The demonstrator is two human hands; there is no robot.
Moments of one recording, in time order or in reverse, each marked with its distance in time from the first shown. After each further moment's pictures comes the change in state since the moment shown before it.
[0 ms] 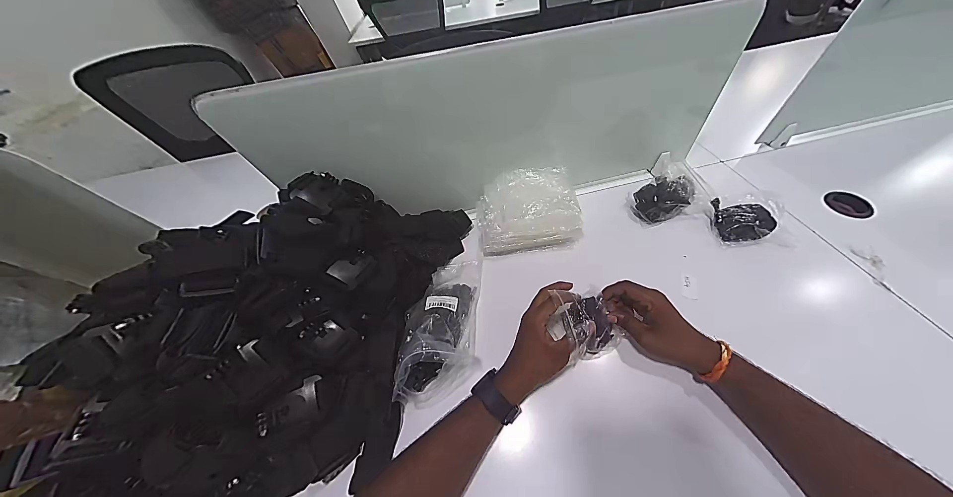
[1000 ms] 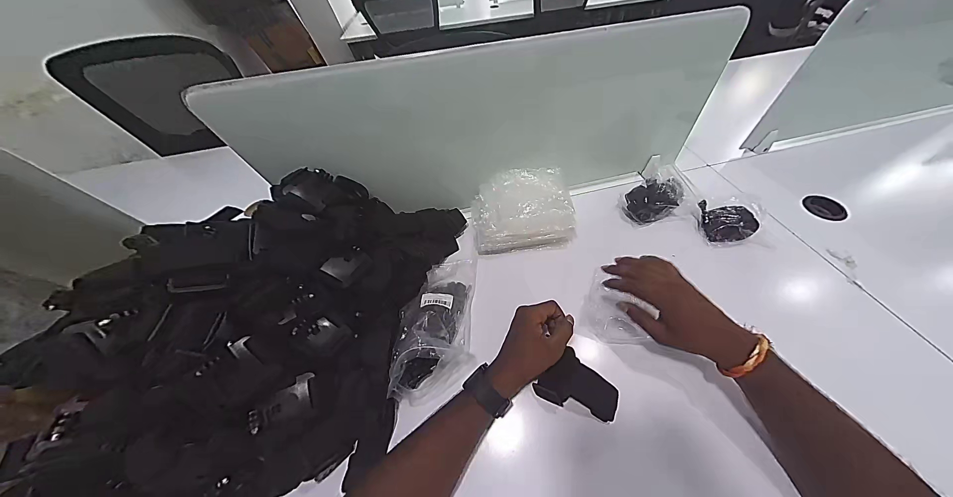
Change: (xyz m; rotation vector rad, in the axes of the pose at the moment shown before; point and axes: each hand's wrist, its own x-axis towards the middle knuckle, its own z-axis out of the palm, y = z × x) left_hand -0.001 0.006 -0.007 0.200 -0.083 -0.150; right_hand 0.000 -0.028 -0.039 -0.790 -0.075 -0.104
